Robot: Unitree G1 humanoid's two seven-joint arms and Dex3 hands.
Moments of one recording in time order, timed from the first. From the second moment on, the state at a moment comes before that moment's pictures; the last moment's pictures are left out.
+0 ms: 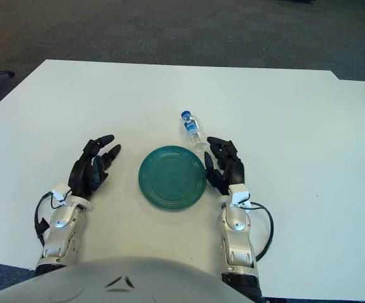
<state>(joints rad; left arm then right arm) 0.22 -0.02 0.01 0.09 -0.16 -0.33 -0.18 0.25 0.07 -0.04 -0.06 -0.07 -0.25 -0.11</state>
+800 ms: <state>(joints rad) 0.20 -0.04 0.01 0.12 -0.16 -0.35 -0.18 0.22 0.04 -0.09 -0.03 -0.02 -0.30 -0.08</state>
